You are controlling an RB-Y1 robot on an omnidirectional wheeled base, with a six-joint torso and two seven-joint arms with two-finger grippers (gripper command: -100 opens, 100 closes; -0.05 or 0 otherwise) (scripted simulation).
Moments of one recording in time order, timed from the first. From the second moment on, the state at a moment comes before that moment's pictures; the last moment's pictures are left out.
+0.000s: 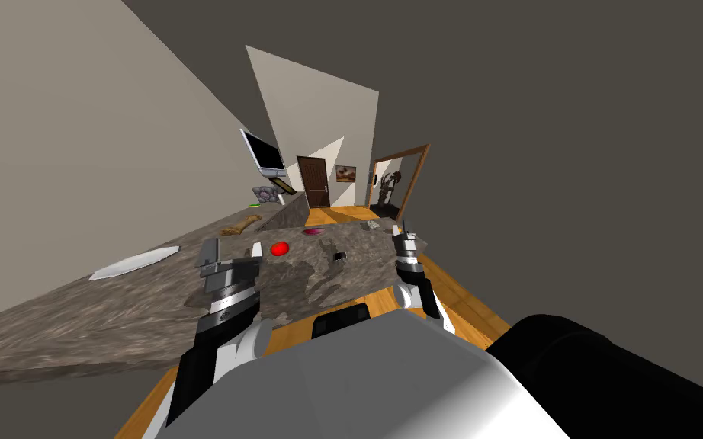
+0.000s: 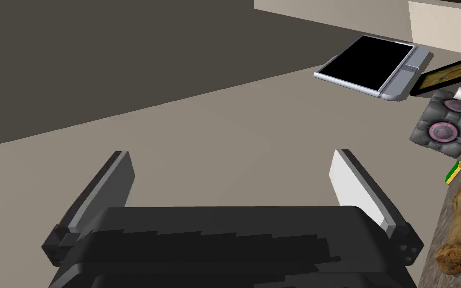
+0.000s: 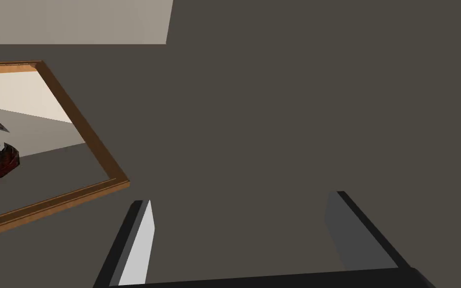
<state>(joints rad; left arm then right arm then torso) 0.54 -0.05 0.02 -2.28 0.06 -0.48 0.05 0.52 -0.03 -0.04 -2.31 -0.12 -0.46 0.17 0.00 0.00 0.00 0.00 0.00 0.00</state>
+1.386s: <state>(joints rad) 0.54 -0.05 0.02 -2.28 0.06 -0.48 0.05 0.49 -0.45 0.04 -2.15 0.01 -0.48 0.19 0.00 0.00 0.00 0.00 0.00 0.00</state>
